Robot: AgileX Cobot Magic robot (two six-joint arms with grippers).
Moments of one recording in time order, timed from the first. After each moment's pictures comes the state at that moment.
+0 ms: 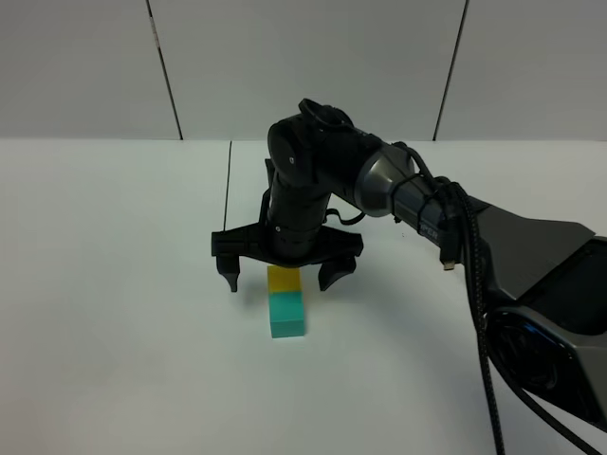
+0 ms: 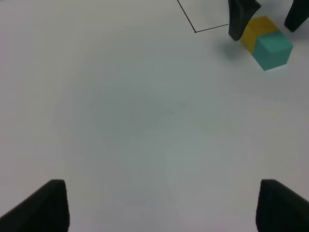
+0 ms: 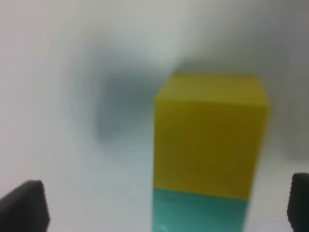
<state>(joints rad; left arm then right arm) 0.00 -0.01 -0.51 -0.20 1.07 0.25 0.66 2.42 -2.15 0.10 1.19 0.55</state>
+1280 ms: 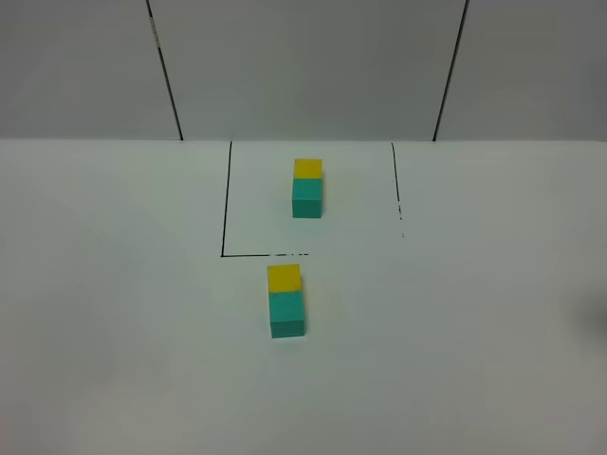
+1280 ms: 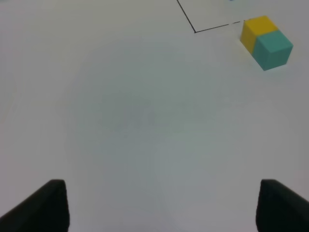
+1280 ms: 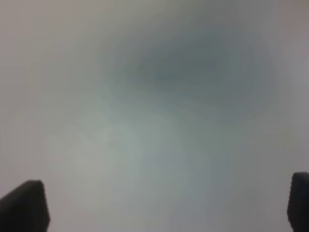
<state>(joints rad) 0.00 -0.01 -0.51 -0.20 1.07 0.25 -0.09 1.41 -1.17 -0.11 1.09 0.30</state>
